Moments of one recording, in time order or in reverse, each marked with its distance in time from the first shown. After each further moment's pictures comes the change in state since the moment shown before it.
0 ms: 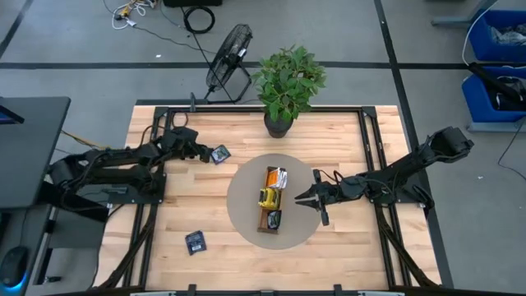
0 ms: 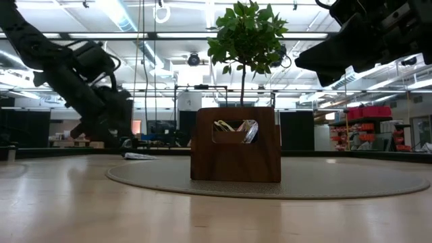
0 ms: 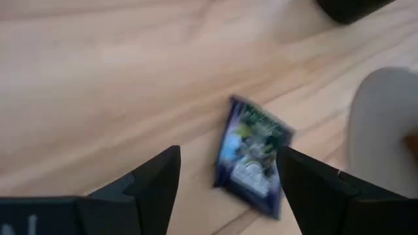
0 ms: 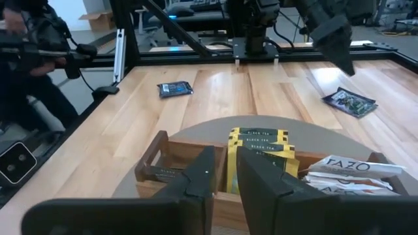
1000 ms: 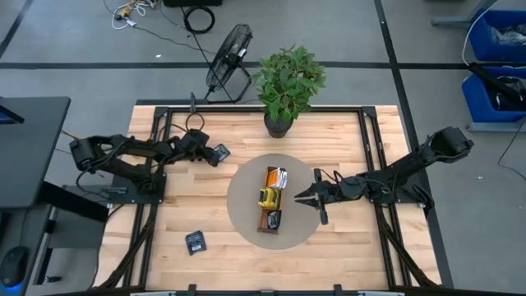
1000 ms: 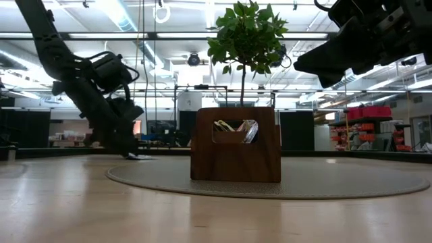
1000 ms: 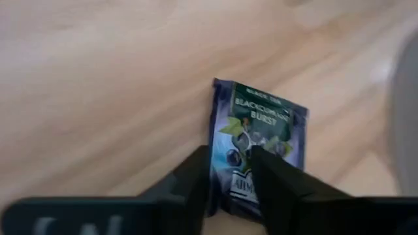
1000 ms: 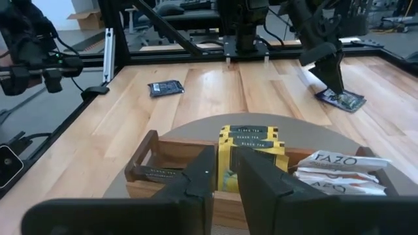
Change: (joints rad) left arm -0.095 0.318 0.068 0.141 -0.064 0.050; right arm 0.000 0.000 0.000 -0.011 0.035 0.013
